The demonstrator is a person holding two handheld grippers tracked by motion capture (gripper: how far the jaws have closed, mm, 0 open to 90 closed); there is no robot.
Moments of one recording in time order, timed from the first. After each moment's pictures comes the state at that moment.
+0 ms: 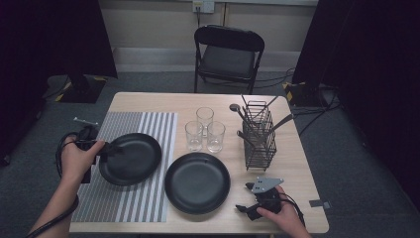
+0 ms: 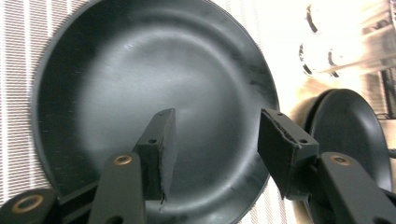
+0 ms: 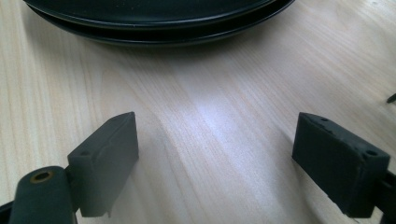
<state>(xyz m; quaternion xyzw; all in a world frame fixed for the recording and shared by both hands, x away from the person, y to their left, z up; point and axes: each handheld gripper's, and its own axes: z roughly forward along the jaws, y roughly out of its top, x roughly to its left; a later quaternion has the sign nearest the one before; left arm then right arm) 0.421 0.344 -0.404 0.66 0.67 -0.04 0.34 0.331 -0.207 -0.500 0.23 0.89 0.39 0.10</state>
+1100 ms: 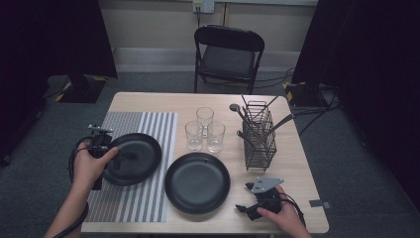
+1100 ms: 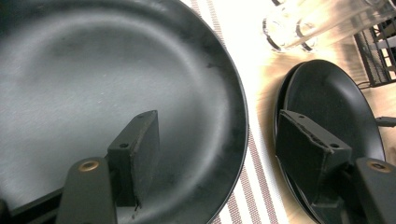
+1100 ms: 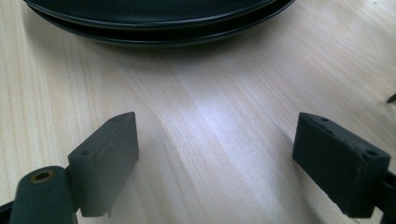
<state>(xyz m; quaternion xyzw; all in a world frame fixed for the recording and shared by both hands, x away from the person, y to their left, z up) 0.408 0.306 -0.412 0.71 0.60 -0.03 0.37 0.331 -0.207 -0.500 0.23 0.89 0.39 0.10</state>
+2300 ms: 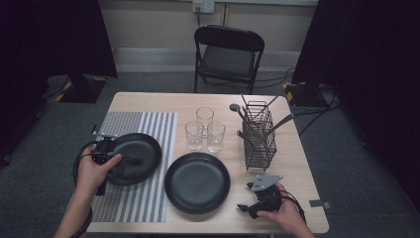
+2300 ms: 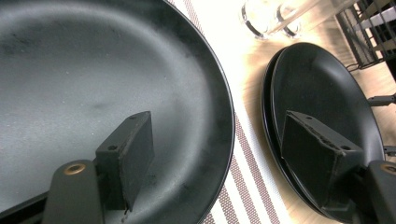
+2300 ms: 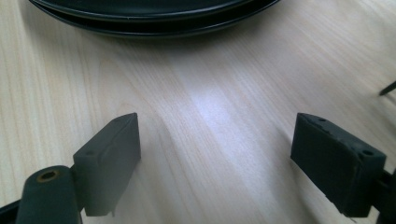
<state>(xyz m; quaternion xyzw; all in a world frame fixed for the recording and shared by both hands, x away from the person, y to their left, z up) 0.397 0.299 -0.422 0.73 0.57 -0.03 0.39 0.336 -0.209 -0.492 0.22 0.90 0.36 0.09</state>
